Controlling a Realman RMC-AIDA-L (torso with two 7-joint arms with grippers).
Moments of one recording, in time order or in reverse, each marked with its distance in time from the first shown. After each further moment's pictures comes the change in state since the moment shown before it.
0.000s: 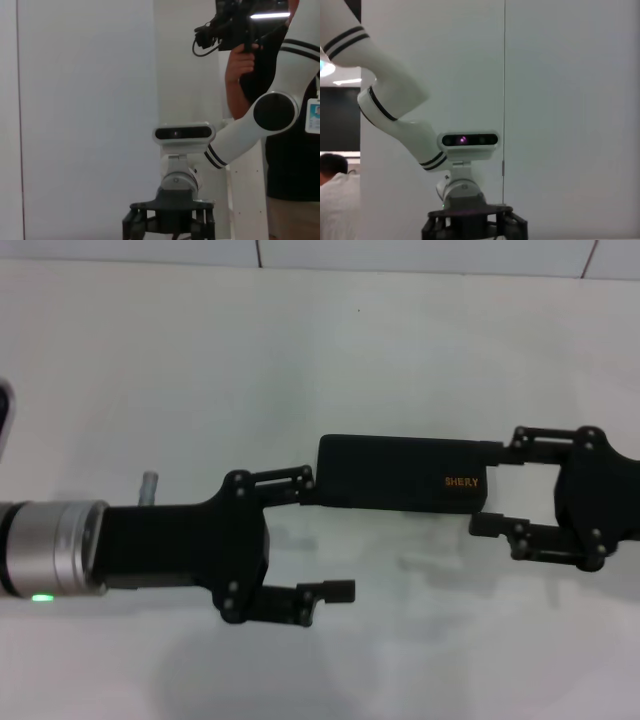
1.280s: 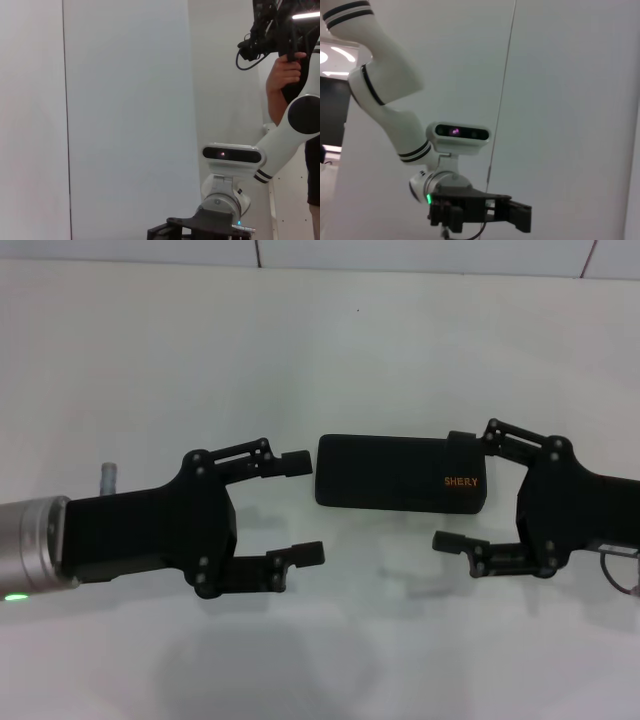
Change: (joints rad) left arm 0.053 0.008 -0.007 -0.033 -0.089 0.013 0.006; right arm 0.034 0.005 -0.058 0.206 0.085 0.085 -0.295
